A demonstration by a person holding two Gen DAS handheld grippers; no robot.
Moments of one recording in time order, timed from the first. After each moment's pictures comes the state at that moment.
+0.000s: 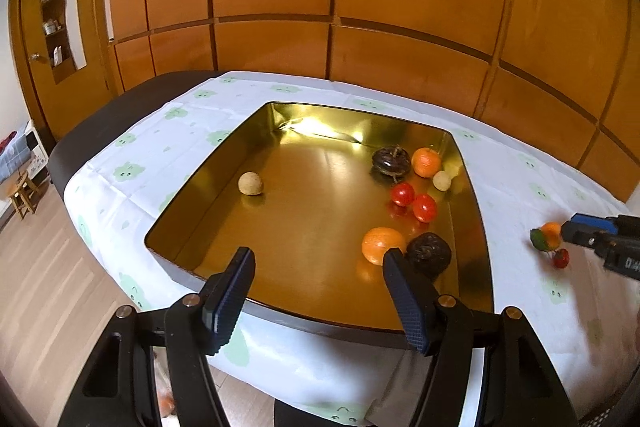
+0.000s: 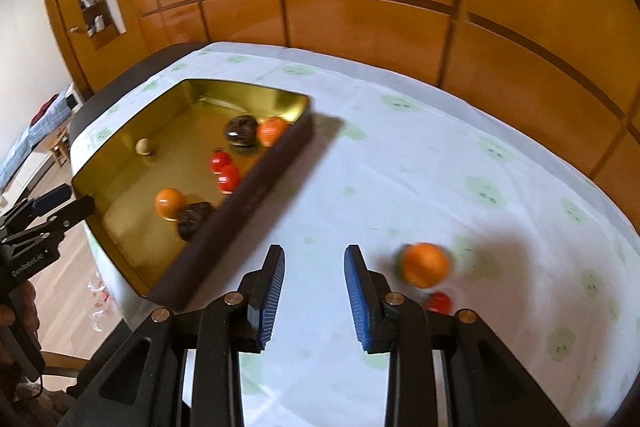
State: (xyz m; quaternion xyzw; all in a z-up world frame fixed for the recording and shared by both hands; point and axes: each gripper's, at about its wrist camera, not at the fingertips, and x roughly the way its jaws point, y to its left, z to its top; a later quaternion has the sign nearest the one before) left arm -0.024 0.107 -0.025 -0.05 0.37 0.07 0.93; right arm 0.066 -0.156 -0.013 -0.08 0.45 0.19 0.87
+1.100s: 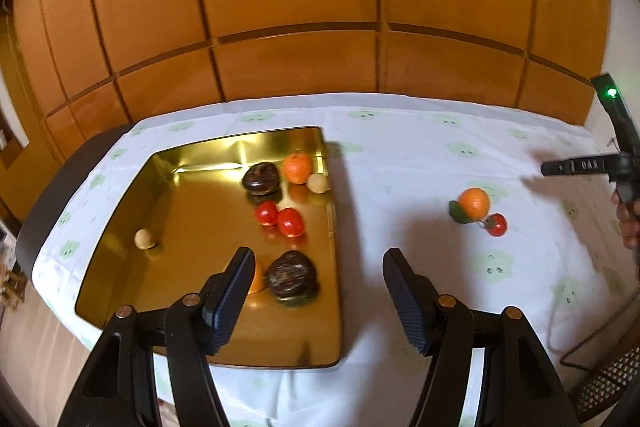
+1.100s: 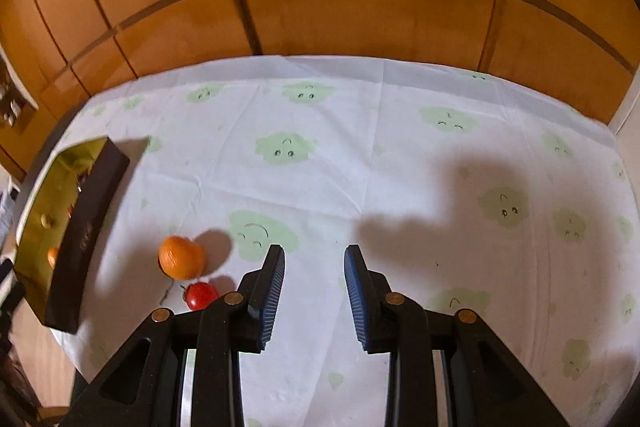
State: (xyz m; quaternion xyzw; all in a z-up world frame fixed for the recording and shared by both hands) left arm 0.001 -0.014 -0.008 0.06 0.37 -0.04 0.92; right arm 0.117 -0.346 -0.034 0.05 0.49 0.04 0.87
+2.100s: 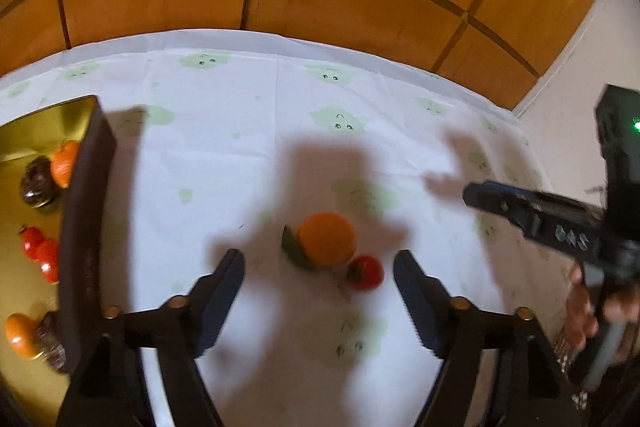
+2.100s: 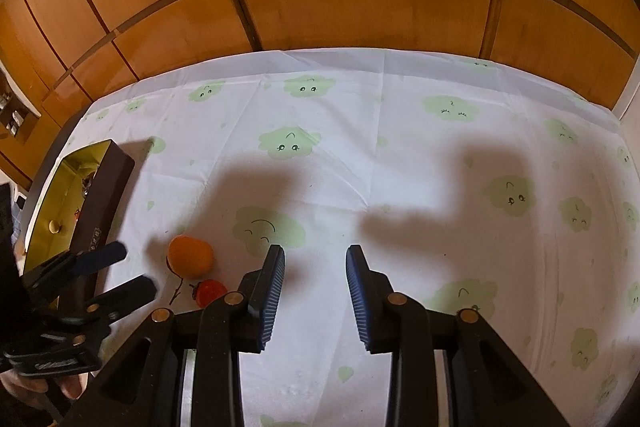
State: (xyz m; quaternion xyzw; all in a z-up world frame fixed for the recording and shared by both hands) left arm 0.110 -0.140 -0.058 -0.04 0.50 -0.21 0.84; right arm 0.118 -0.346 -0.037 0.06 0.51 0.05 0.86
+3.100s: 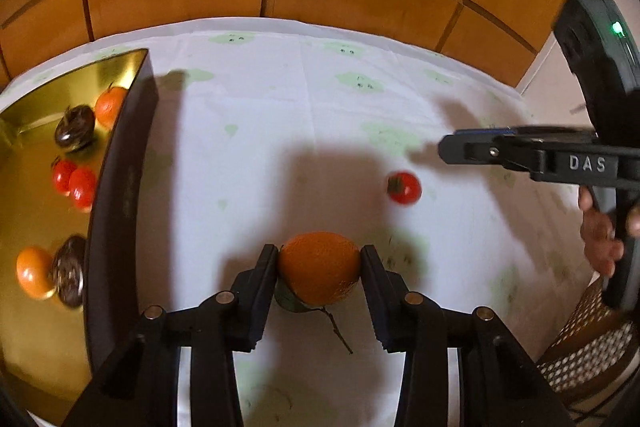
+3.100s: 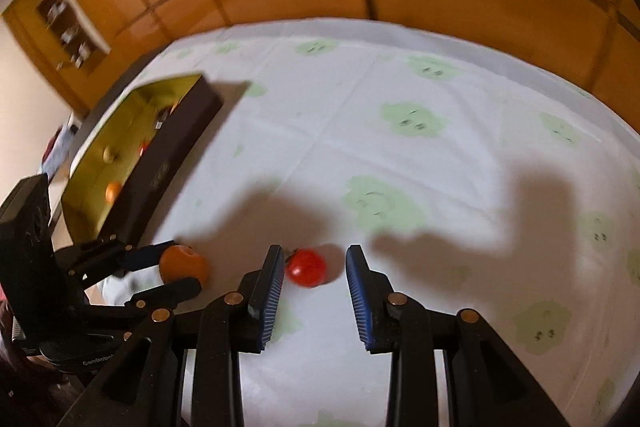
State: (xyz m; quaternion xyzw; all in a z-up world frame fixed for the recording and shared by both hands) left arm 0.048 -0.098 -0.084 0.00 0.48 -0.20 0.86; right arm 0.113 -0.280 -0.055 0.01 0.53 0.21 0.82
